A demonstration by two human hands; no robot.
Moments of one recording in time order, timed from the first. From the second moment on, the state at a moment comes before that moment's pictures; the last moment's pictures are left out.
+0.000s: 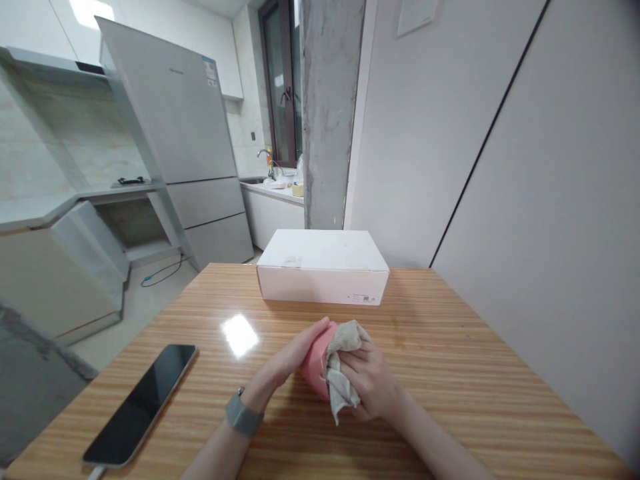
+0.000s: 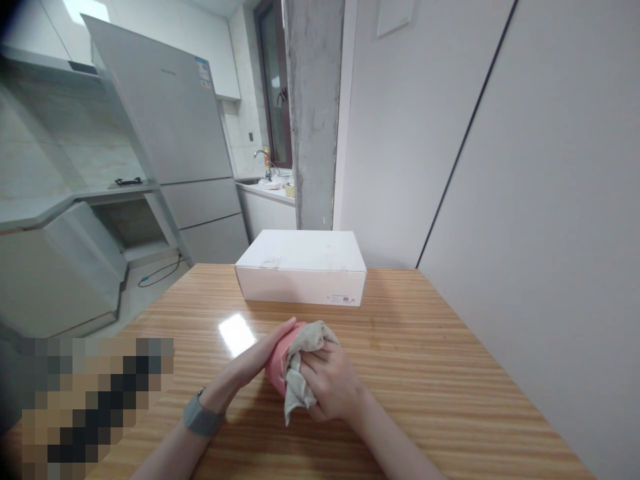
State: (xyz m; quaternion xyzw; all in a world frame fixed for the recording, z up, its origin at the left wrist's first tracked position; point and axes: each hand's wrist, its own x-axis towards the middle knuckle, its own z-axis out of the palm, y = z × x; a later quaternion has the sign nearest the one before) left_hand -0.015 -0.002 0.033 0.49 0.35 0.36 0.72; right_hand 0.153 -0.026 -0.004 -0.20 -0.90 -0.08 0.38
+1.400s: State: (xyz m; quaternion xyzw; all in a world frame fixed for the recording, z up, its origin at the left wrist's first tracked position) left_hand -0.007 0.009 0.008 0.51 0.38 0.42 0.65; right_hand 0.165 -0.019 0.001 -0.23 -0.88 -0.07 0.41
